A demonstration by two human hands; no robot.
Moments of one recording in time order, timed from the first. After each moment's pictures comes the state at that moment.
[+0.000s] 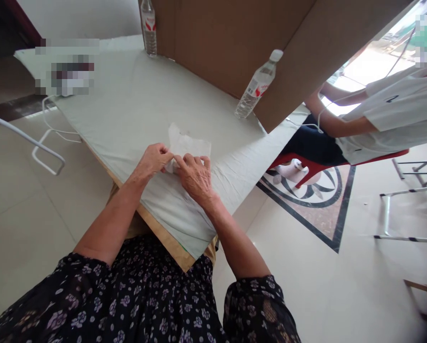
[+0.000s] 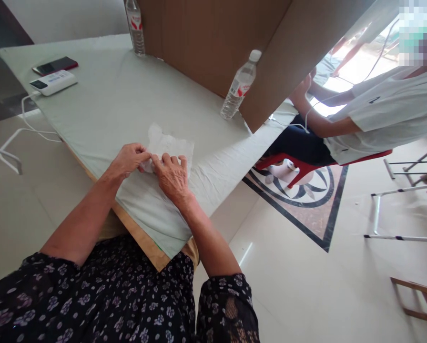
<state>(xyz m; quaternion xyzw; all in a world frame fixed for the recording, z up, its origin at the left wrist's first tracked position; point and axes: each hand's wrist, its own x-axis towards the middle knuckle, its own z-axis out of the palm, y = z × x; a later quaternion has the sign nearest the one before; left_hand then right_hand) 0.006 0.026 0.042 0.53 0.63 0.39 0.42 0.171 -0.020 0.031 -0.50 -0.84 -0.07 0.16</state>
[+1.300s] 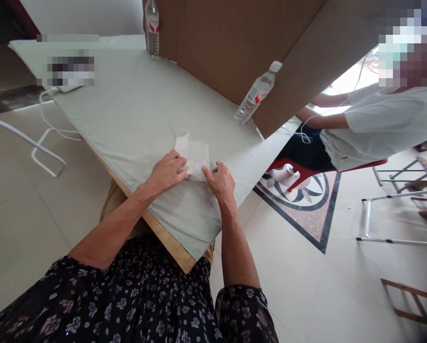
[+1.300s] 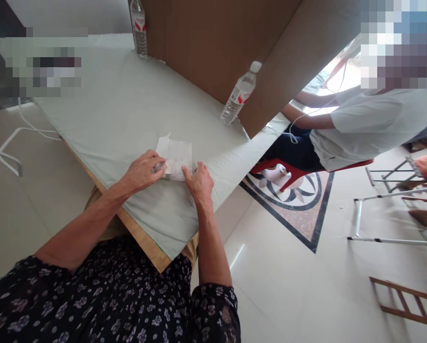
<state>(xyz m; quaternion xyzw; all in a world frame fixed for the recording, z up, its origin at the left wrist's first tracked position) 0.026 -0.005 0.038 0.80 0.54 0.23 0.13 0.223 -0.011 0.030 -0.76 -0.60 0.17 0.18</state>
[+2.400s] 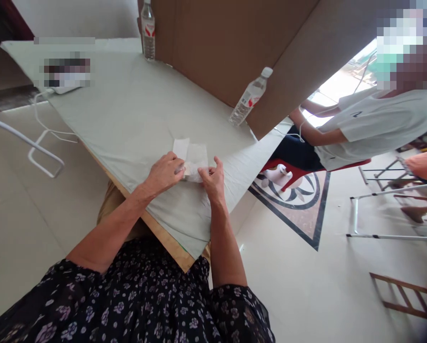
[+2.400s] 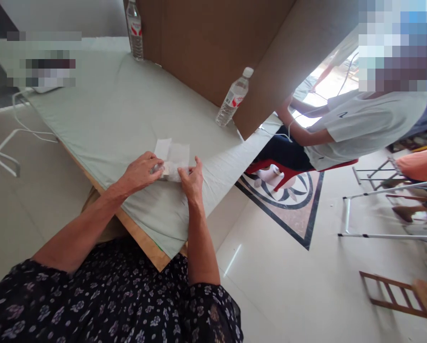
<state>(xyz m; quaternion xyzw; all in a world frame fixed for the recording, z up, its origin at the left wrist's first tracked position) 0.026 -0.005 0.042 0.79 0.56 0.21 0.16 0.221 -0.006 -0.007 -0.66 -0.53 0.30 0.44</state>
